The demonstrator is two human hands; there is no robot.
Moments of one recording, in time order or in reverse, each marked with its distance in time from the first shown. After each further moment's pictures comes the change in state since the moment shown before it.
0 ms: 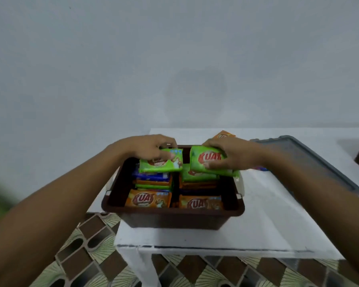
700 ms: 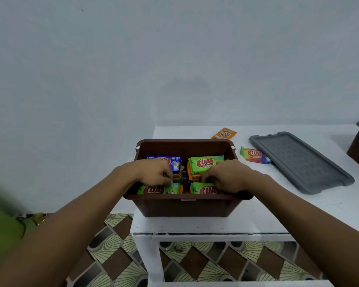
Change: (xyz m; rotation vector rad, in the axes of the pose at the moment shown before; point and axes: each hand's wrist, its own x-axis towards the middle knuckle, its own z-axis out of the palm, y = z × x) left_hand -0.043 -0.027 0.057 0.295 -0.129 0.050; right_hand -0.005 -0.040 0.071 -0.361 -0.166 0.018
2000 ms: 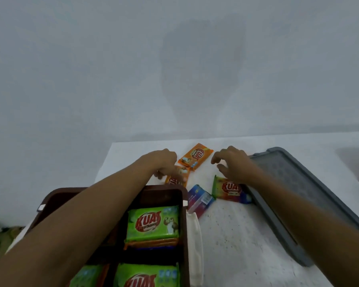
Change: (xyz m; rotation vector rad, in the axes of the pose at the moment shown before) left_hand 0.285 0.011 -0.075 -0.015 -0.074 -0.428; right_hand 0.078 0.269 0.041 0.258 0.361 0.239
